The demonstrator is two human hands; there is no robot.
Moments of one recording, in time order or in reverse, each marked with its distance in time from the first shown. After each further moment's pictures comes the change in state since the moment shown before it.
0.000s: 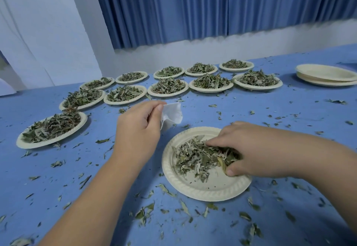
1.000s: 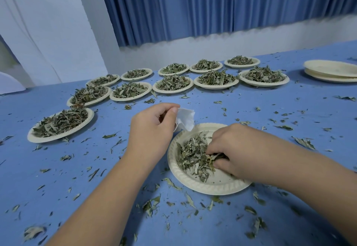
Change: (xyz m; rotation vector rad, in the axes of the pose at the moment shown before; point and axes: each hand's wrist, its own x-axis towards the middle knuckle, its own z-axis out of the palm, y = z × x) left_hand -0.008 0.014 0.002 -0.224 -0.156 -0.280; right_hand 0.008 -0.031 0.012 -0.098 0.181 -0.076
